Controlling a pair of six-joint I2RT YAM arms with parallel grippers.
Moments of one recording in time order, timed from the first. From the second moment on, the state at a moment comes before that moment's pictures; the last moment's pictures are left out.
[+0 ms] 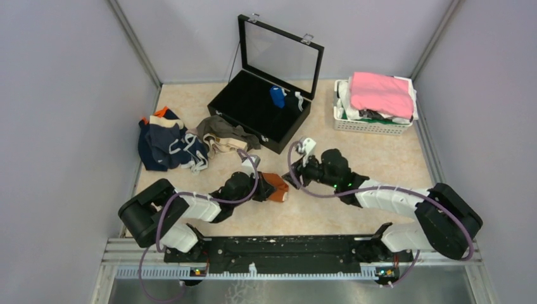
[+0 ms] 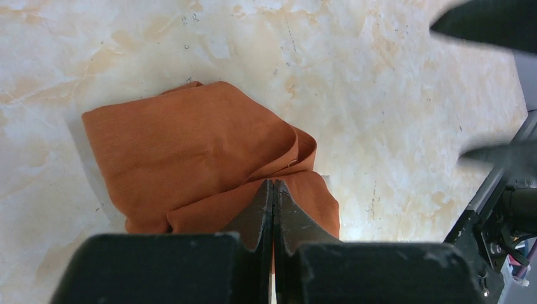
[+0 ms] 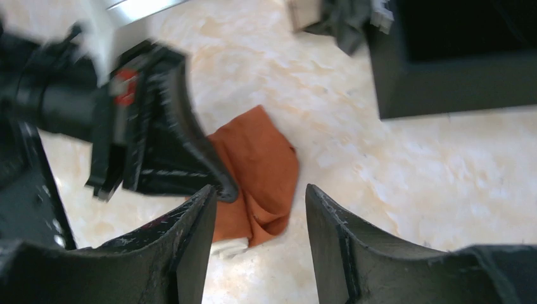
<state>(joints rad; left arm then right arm) -0.80 1.45 0.26 0.74 0.03 -0.68 0.72 1.30 0.52 0.44 -0.29 0.15</state>
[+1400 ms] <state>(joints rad) -0.80 1.48 0.27 0.77 0.03 -0.68 1.22 1.59 0.51 0.50 0.24 -0.70</state>
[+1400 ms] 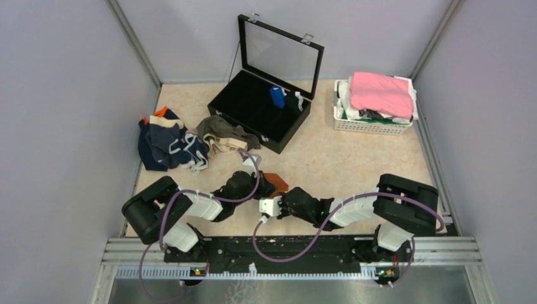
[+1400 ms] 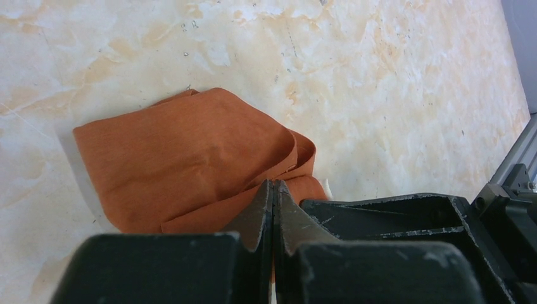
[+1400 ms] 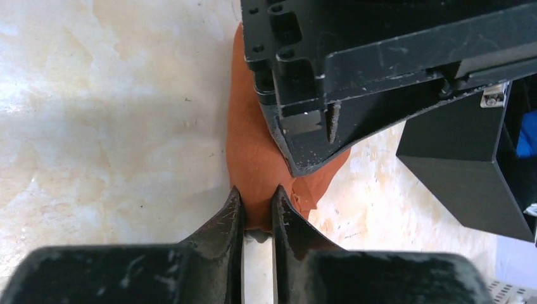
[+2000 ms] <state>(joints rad) -0.74 1.14 0.35 0.30 -0.10 -0.63 1.23 1.57 0.50 0.48 0.21 -0.57</state>
